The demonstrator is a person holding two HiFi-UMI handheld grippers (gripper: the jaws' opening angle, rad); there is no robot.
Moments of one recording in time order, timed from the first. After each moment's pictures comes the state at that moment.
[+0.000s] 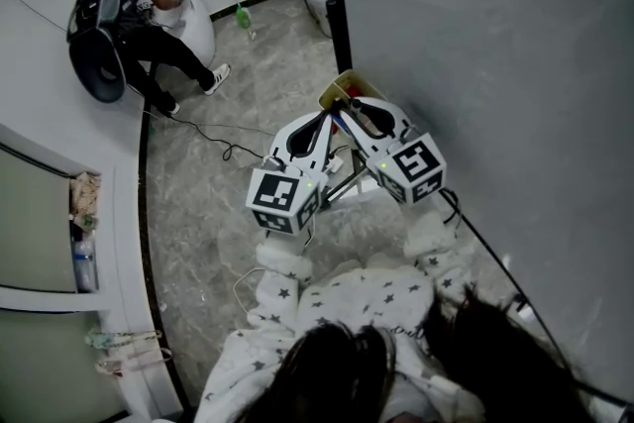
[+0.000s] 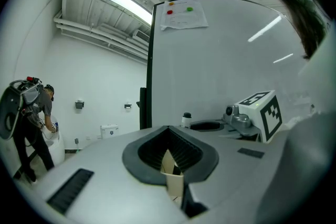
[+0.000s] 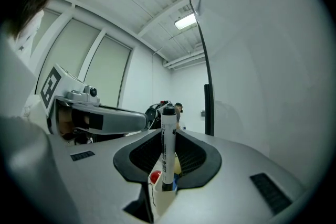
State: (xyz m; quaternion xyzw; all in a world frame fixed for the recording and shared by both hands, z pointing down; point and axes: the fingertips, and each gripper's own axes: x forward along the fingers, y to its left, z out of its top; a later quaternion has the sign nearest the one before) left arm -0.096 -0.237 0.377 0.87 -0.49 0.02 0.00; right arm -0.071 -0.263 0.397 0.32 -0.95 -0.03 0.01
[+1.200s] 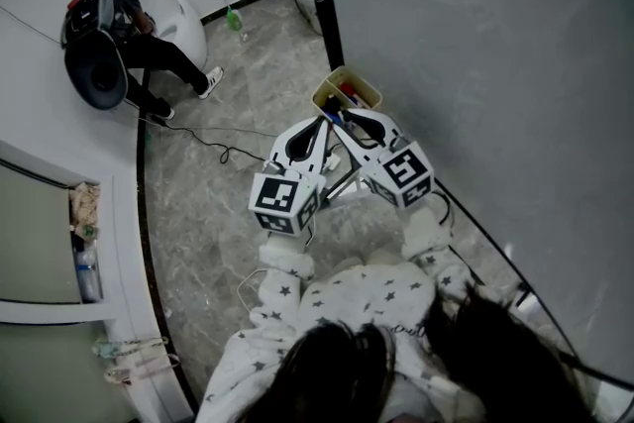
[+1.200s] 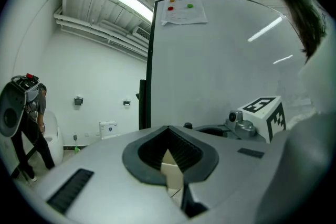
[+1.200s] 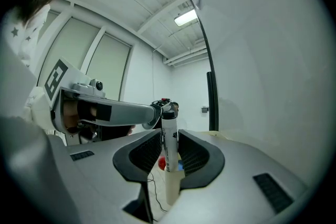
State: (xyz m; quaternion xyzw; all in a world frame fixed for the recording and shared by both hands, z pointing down) left arm -0.091 -0.243 0.402 0.88 -0.48 0.03 0.02; right arm -0.074 -0.258 0.434 0.32 -0.95 -0.01 0.01
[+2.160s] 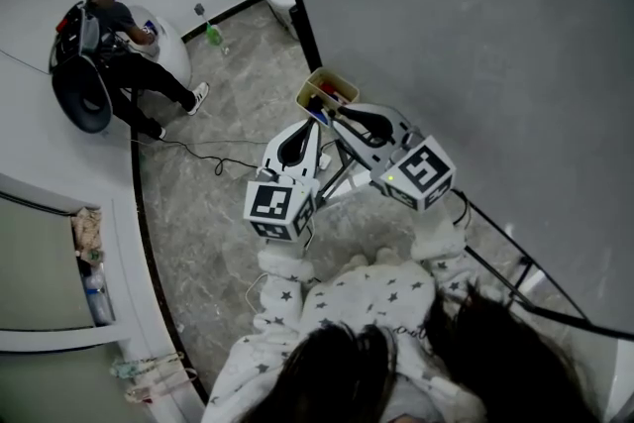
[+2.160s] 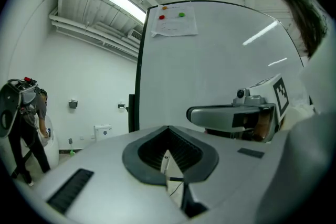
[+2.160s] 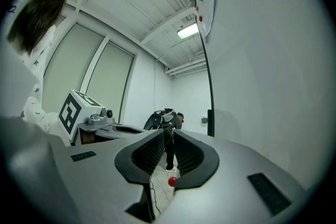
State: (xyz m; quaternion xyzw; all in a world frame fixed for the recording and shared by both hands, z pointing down) left arm -0.076 -0.207 0.363 0.89 -0.46 0.02 0.00; right arm -0.040 -0.200 0.344 0.32 -0.95 -0.04 -0.02
